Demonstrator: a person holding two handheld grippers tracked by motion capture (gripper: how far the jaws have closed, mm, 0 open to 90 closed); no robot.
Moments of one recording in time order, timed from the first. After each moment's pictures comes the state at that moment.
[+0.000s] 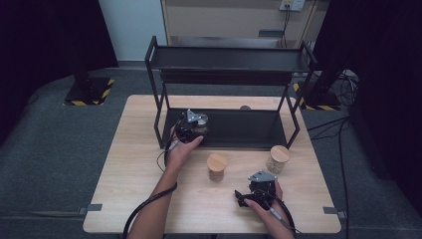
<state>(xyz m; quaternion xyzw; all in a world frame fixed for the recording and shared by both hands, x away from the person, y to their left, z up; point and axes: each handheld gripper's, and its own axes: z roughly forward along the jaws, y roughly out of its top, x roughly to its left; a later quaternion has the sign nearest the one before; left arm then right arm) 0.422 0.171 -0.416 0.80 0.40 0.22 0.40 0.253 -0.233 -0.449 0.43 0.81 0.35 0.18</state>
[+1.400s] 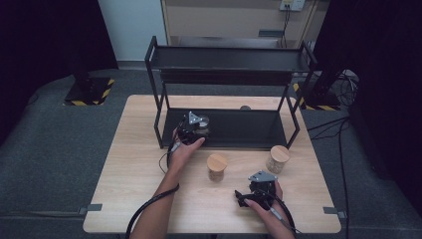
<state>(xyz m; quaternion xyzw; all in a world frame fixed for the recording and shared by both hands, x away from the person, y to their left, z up) 0.426 0.169 -0.430 0.79 0.41 0.21 0.40 0.253 -0.234 -0.449 0.43 0.81 0.35 0.18</state>
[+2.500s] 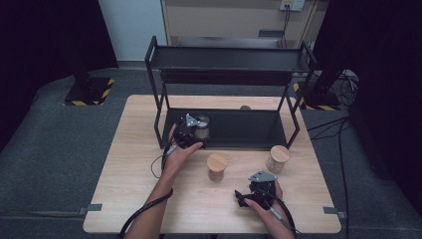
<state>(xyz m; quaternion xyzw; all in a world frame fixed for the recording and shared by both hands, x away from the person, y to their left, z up) 0.406 0.172 -0.414 0.80 0.40 0.22 0.38 0.253 -0.234 -0.449 0.43 0.81 0.35 0.18</state>
